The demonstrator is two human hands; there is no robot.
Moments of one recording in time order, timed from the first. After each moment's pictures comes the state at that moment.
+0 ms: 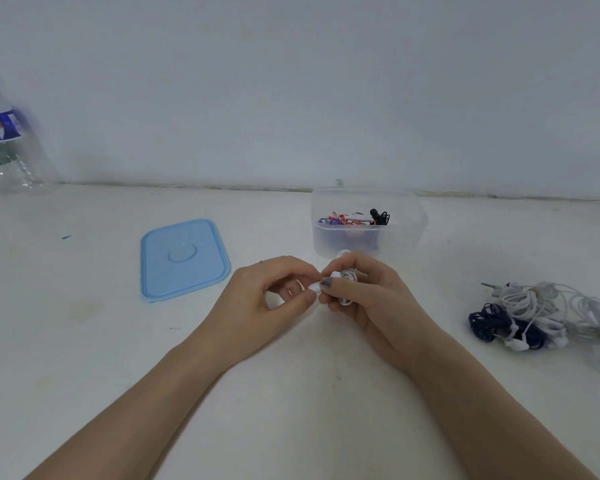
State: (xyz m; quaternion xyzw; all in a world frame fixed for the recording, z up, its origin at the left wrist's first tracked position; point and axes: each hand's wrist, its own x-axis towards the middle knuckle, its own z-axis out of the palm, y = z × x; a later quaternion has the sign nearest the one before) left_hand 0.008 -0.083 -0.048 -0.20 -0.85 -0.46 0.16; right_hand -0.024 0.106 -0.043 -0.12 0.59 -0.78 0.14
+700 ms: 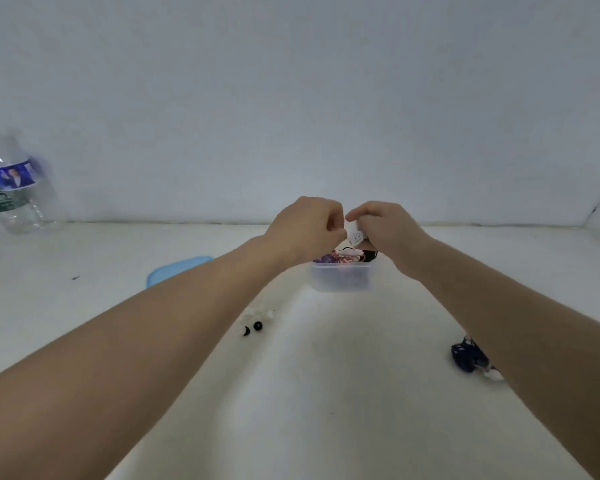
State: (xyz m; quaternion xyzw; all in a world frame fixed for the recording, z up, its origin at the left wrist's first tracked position) left_hand -0.113 -0.034 0.053 -0.15 -0.96 -0.22 0.11; right_hand -0.123 0.122 0.046 -0.04 0.85 -0.53 0.00
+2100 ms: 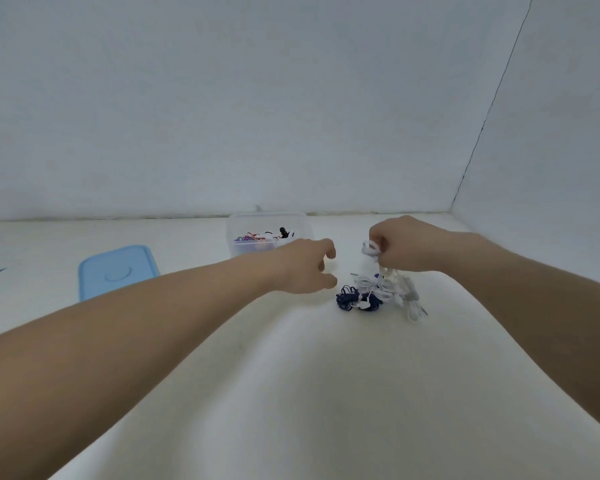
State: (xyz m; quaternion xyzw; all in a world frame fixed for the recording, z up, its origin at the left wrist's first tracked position) left_hand -0.013 0.081 0.048 -0.22 -0.96 -0.17 -0.11; right_hand -0.027 0.290 0.075 -0.12 0.99 -0.04 0.03
